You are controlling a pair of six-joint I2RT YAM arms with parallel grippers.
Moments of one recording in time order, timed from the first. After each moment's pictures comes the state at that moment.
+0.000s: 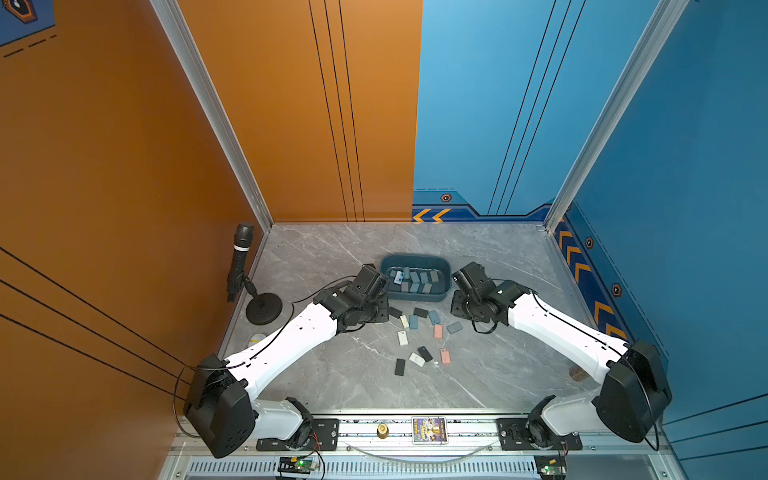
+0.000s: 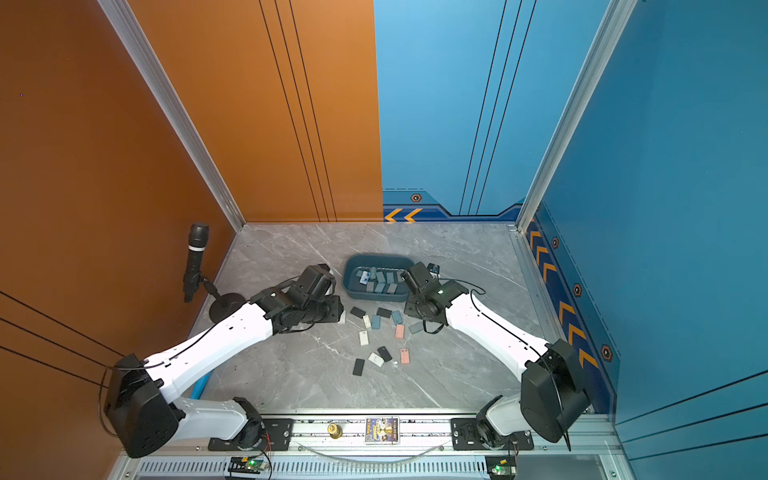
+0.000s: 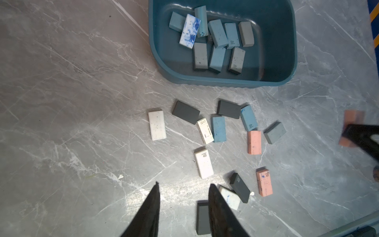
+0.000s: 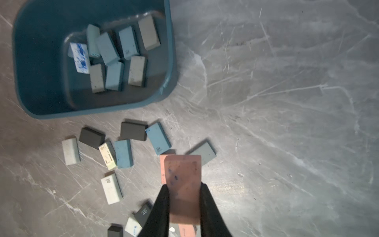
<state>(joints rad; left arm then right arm) -0.67 1.33 1.06 -0.71 -0.11 -0.63 0.61 1.45 1.14 -0.77 0.18 0.78</state>
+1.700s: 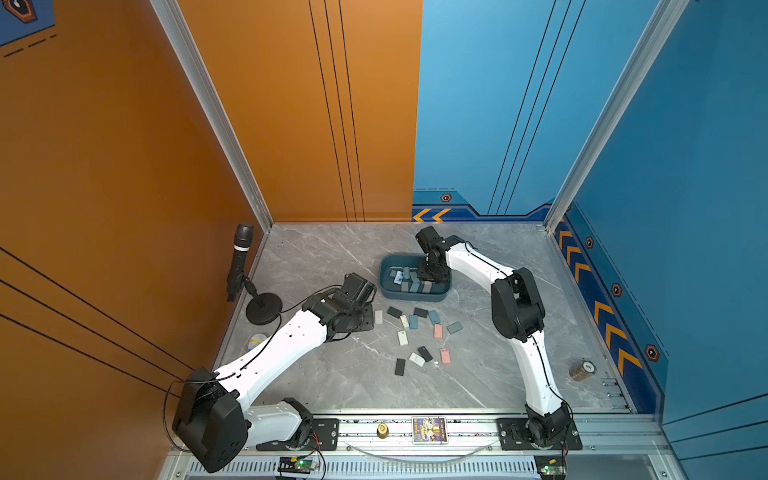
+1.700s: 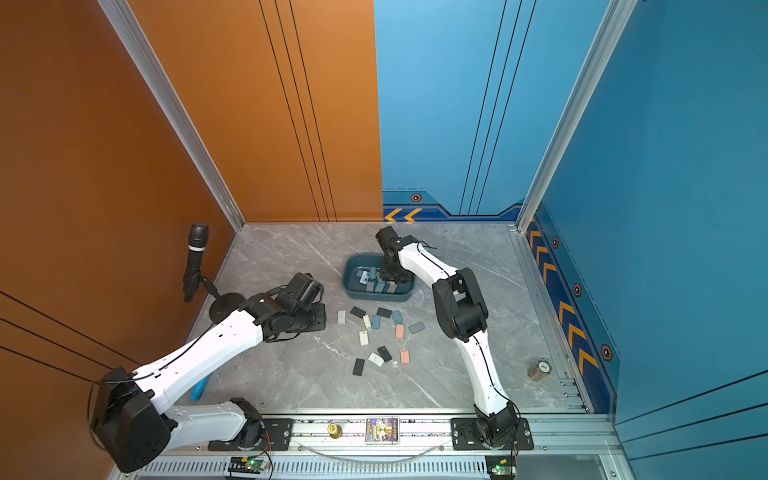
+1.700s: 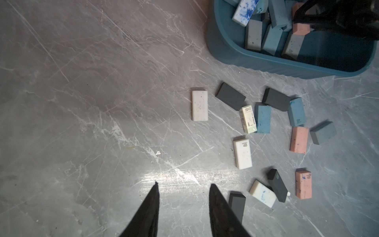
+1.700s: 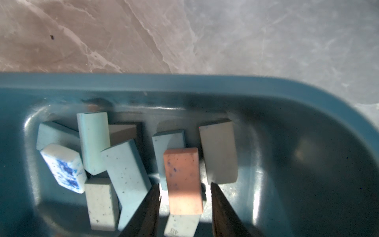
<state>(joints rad) -0.59 1.26 0.97 -0.80 -0.14 -0.66 0.51 2.31 1.95 -0.89 0.05 0.58</state>
